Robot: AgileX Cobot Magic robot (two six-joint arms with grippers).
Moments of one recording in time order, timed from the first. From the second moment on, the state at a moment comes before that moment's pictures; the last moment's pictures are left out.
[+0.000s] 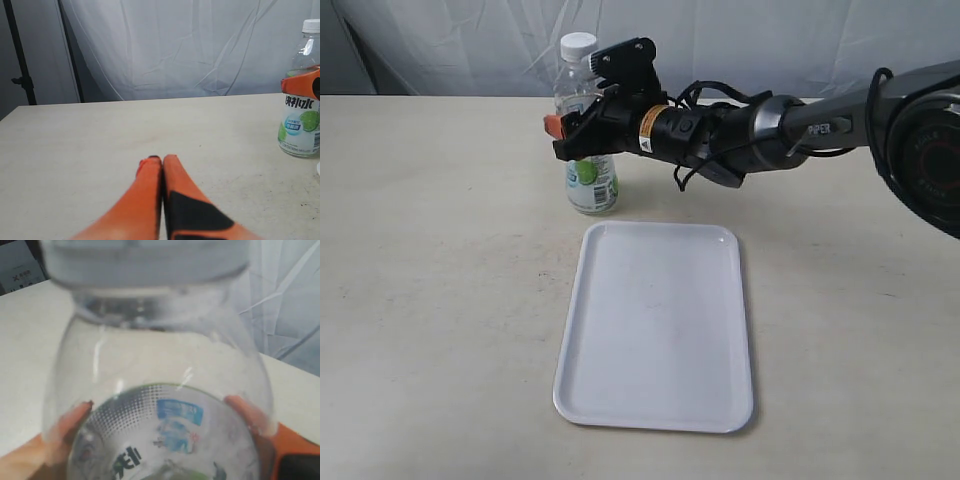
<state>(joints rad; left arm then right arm) -0.02 0.00 0.00 -0.05 0.17 0.06 0.65 2.30 -1.50 -0.65 -0.53 0.56</state>
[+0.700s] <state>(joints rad) -0.02 0.00 0.00 -0.05 0.17 0.06 0.75 1.66 -1.30 -0.79 -0.14 0.65</state>
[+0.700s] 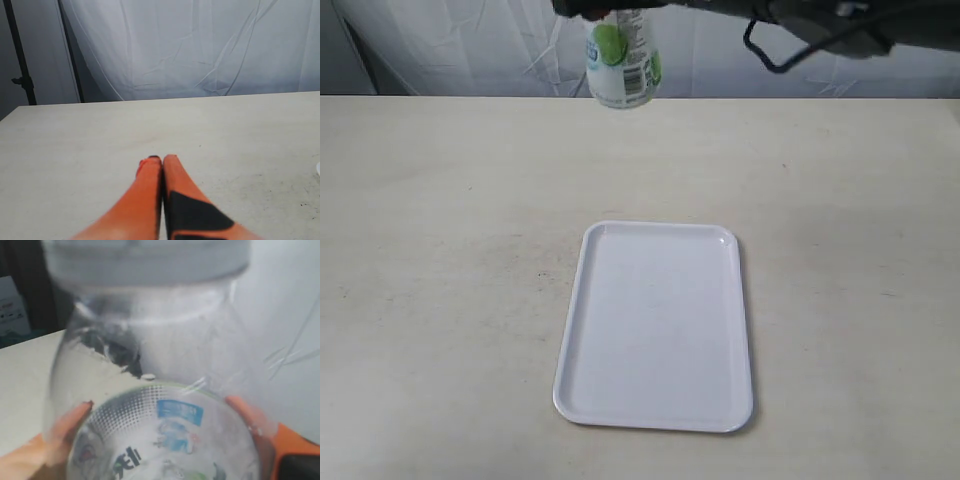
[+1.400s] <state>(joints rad) -0.02 0.00 0.00 -0.05 0.17 0.06 0.78 1.37 -1.02 -0.68 -0.35 0.63</state>
